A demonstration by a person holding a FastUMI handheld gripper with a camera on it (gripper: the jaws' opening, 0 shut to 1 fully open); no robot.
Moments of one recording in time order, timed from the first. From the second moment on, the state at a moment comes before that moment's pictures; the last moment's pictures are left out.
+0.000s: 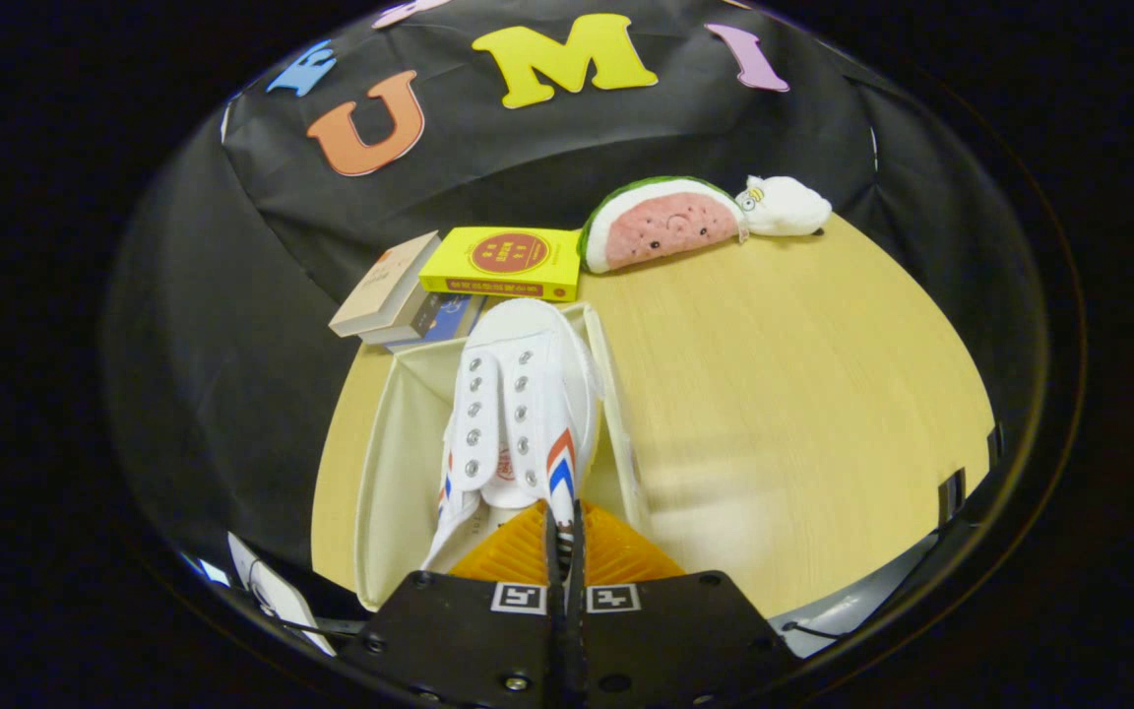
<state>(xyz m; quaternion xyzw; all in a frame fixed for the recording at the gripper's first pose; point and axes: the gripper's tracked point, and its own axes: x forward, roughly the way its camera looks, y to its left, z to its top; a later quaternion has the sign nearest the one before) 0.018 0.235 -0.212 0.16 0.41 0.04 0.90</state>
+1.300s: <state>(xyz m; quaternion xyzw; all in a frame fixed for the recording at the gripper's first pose) 0.011 0.205 -0.129 0.06 0.29 0.08 0.95</state>
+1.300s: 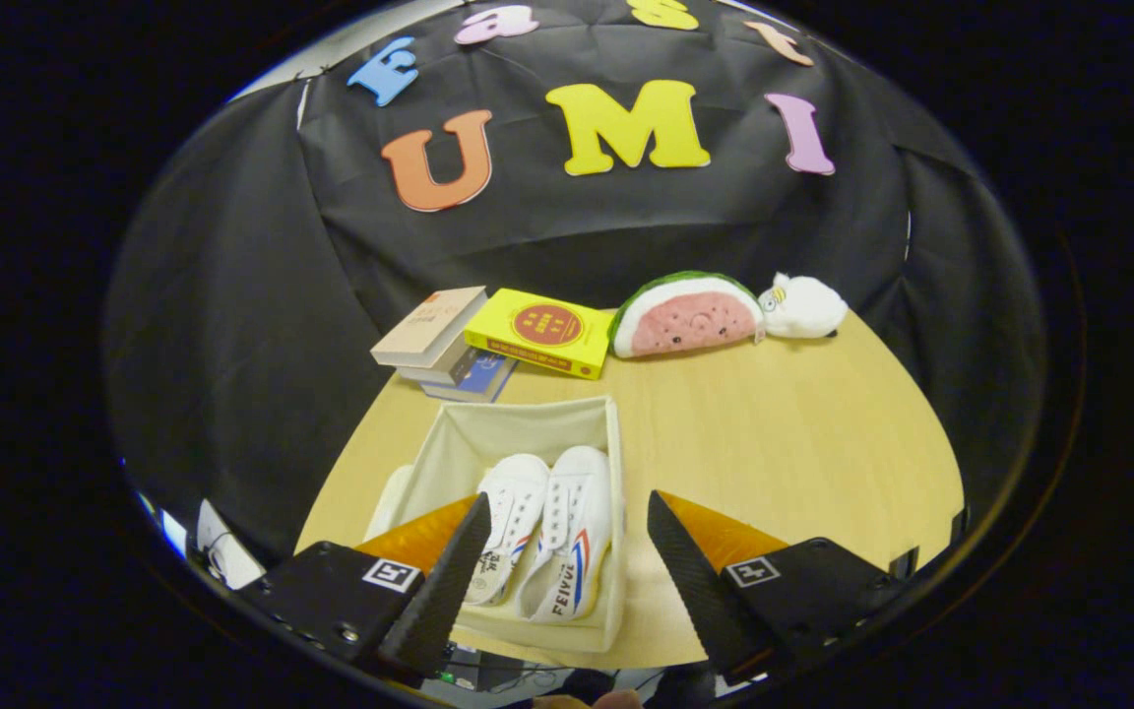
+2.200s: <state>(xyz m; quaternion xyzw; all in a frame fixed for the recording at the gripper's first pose) -0.039 0.105 0.021 0.05 0.05 -0.03 1.00</state>
